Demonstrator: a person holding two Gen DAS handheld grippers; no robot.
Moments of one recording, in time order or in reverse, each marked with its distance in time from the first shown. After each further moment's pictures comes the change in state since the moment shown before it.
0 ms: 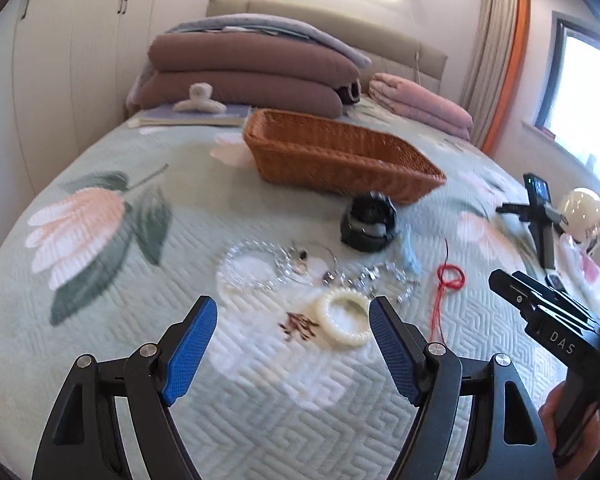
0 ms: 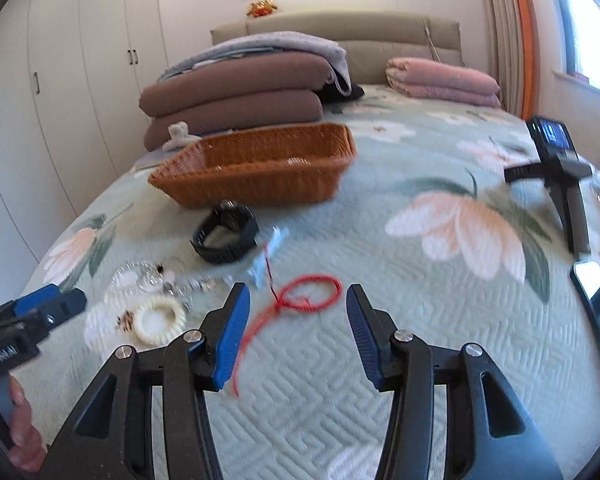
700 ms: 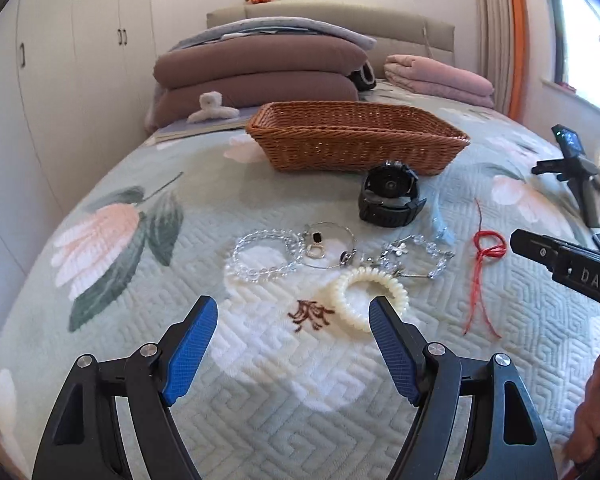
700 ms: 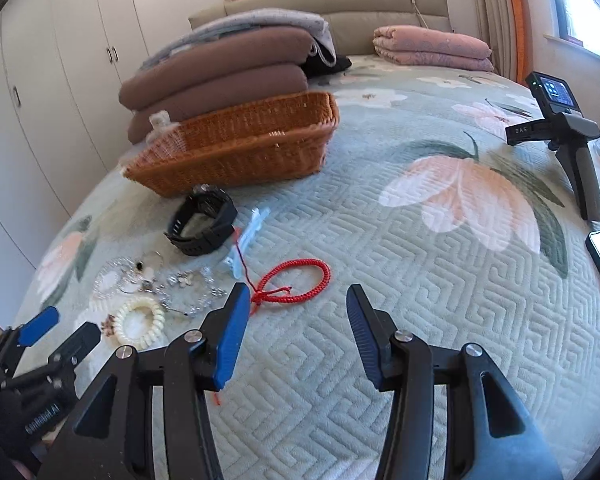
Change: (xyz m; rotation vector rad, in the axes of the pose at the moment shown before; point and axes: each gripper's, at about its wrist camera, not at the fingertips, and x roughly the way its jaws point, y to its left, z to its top) left arm 0.018 -0.029 -0.017 0.123 -0.012 0.194; right arm 0.034 -0.011 0.007 0.057 0.096 0.000
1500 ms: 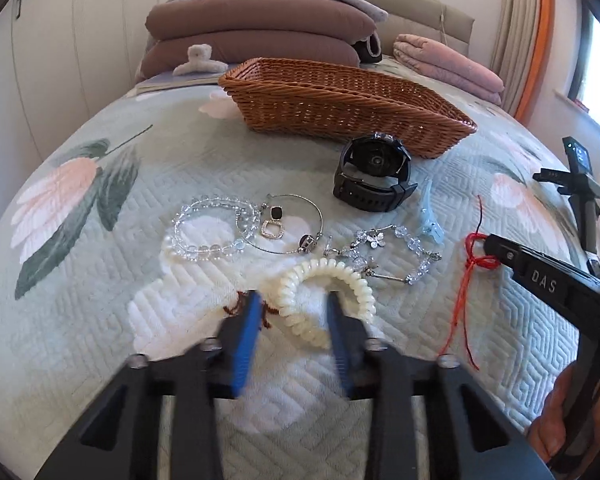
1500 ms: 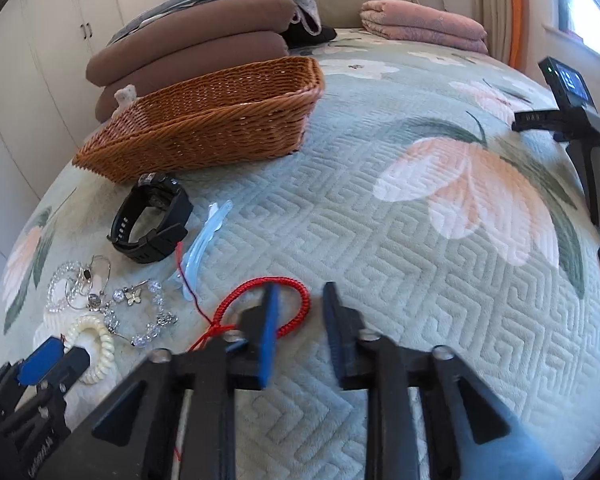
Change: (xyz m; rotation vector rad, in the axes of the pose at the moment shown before) left arm 0.039 -0.021 0.008 -0.097 0.148 -0.070; right arm 0.050 -0.001 0.017 -0.017 0.093 -0.072
